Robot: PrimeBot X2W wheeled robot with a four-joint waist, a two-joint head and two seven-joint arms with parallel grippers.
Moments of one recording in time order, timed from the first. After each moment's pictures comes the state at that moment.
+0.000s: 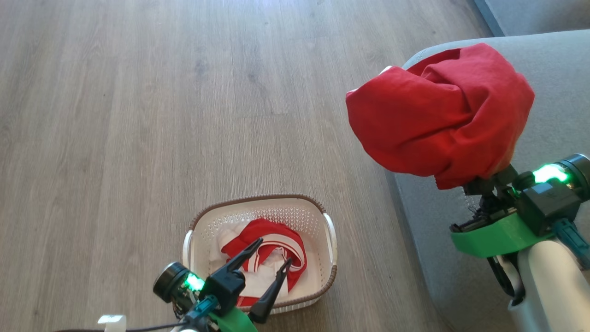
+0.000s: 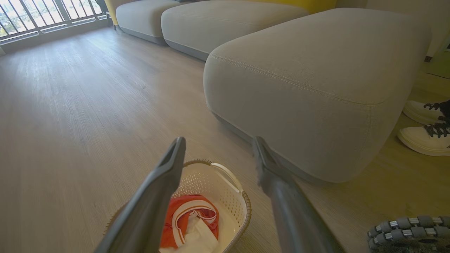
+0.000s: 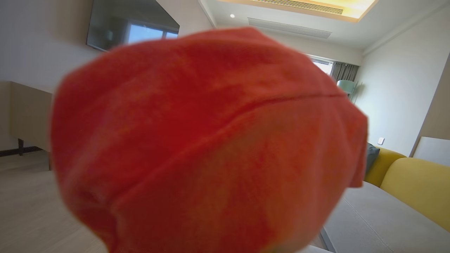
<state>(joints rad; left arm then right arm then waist) -0.05 0.14 -0.48 0.24 -0.08 -0.13 -0.26 -0.18 -0.23 0.15 -0.09 0.07 0.13 -0.25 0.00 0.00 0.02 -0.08</state>
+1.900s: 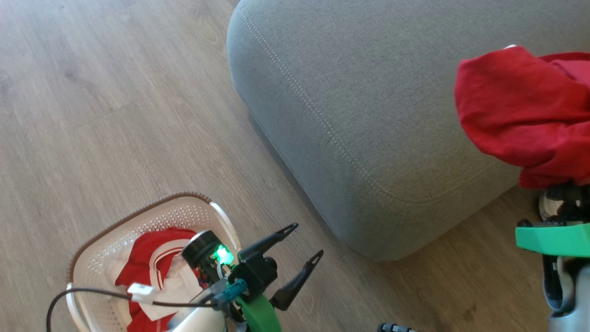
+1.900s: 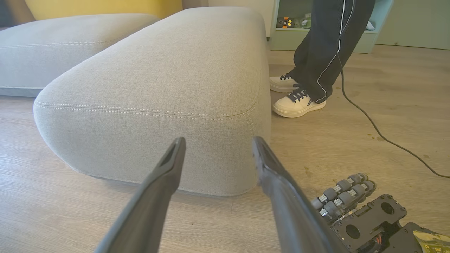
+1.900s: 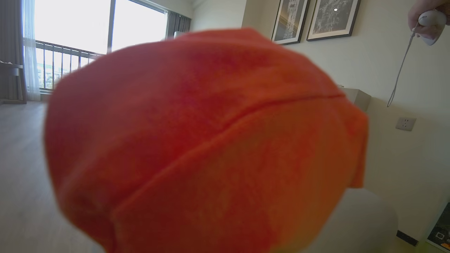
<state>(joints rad) -0.23 0.21 -0.71 0.24 -0.12 -0.13 -0.26 -0.07 -0.07 -0.20 -0.18 0.01 0.13 -0.25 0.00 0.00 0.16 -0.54</state>
